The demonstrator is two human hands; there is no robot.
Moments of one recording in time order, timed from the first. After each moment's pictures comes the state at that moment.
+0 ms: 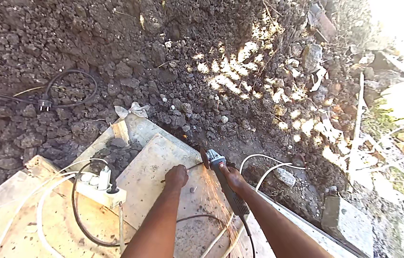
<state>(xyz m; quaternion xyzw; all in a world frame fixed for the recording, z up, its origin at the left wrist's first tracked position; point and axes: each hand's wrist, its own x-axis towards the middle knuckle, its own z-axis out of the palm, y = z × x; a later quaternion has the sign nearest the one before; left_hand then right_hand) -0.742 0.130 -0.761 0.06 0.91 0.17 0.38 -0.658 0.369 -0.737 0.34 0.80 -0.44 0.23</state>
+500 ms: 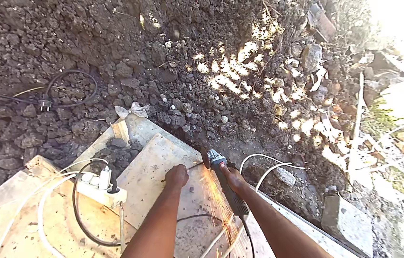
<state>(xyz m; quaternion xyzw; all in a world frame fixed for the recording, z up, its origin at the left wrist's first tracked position) -0.744 0.131 -0.761 0.05 0.91 0.17 0.38 -0.656 0.366 -0.735 0.35 0.80 -0.44 0.23</state>
